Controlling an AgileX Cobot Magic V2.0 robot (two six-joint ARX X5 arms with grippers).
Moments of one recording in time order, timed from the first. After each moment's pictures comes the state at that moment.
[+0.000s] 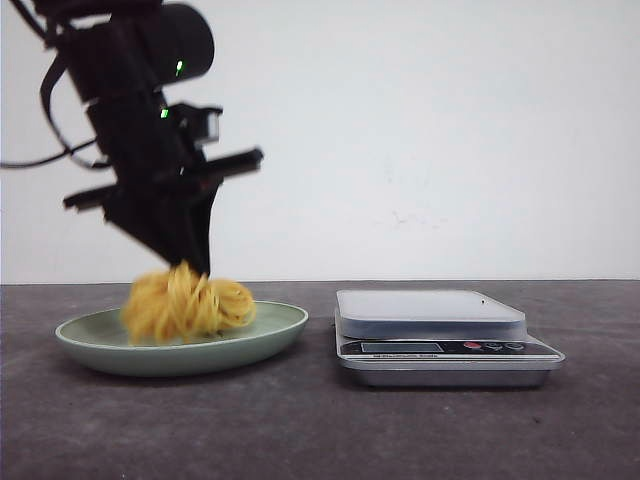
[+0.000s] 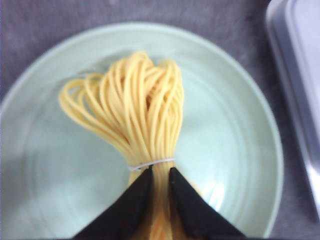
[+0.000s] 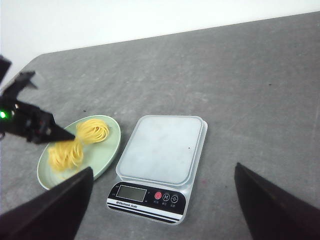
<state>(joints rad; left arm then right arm) -0.49 1.68 1.26 -0.61 0.06 -0.22 0.02 0.43 0.76 -0.72 -0.44 0.21</state>
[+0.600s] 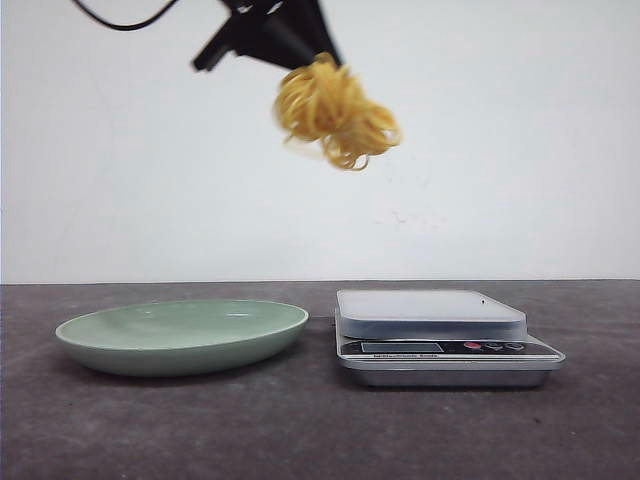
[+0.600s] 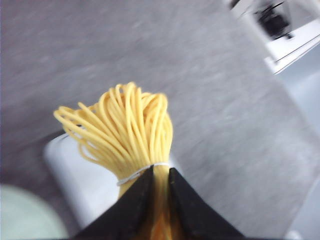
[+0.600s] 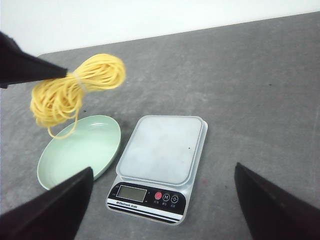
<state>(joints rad) -0.66 1.61 1.50 -0.49 0.31 -0.33 0.02 0.43 0.76 -0.72 -0.44 0.21</state>
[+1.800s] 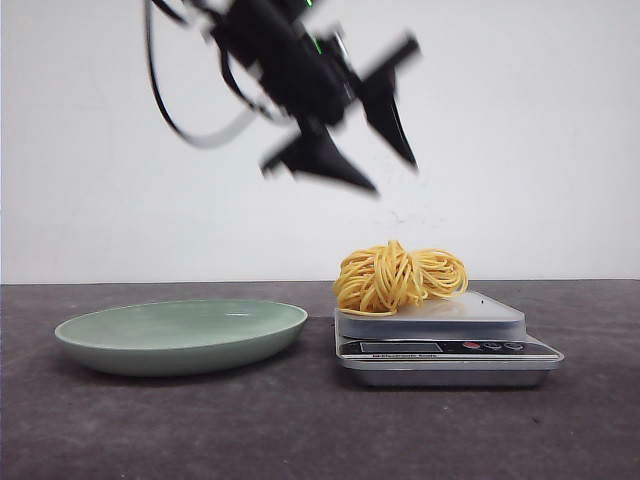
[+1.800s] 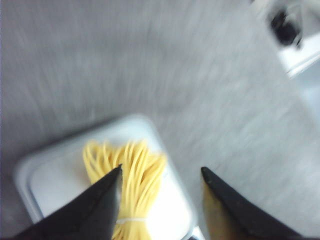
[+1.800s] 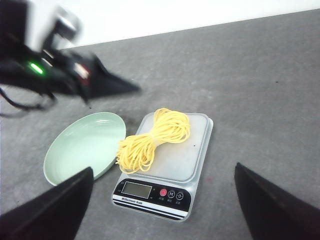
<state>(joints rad) -0.65 1.78 1.50 -0.29 0.29 -0.42 0.02 0.43 0.76 -0.73 -0.47 0.21</state>
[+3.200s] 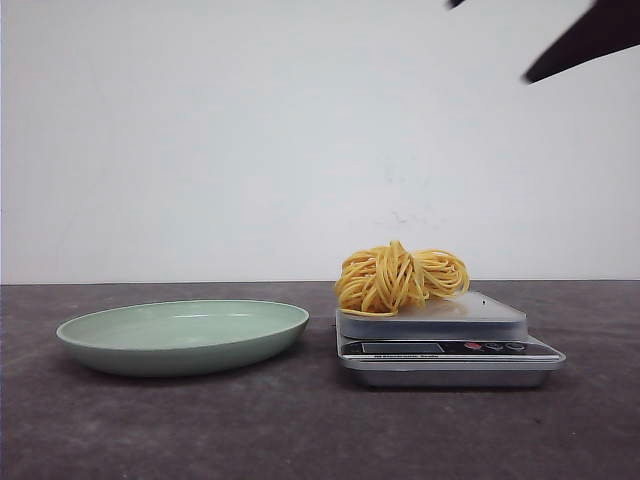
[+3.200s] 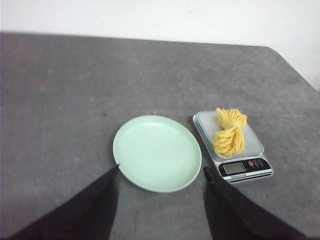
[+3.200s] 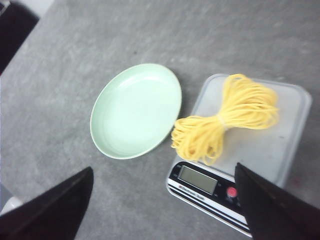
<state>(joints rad) -0.64 0.42 1.15 -1.14 -0.20 -0.37 0.42 1.06 1.04 -0.64 -0.38 0.33</state>
